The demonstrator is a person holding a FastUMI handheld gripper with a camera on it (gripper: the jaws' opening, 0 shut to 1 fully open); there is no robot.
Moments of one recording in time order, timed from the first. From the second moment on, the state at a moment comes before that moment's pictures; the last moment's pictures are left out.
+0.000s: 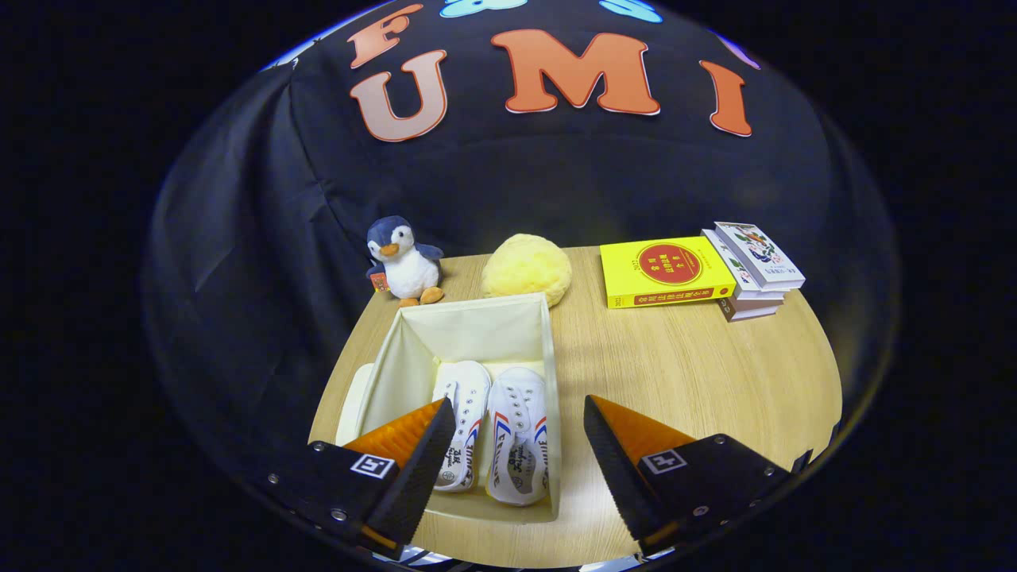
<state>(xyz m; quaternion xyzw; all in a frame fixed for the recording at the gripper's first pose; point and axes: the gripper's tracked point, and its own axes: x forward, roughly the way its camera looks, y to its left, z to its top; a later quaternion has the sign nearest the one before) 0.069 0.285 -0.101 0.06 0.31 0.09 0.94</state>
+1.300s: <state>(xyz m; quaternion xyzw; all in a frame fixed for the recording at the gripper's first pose) 0.065 -0.026 0.032 0.07 0.10 0.01 0.99</state>
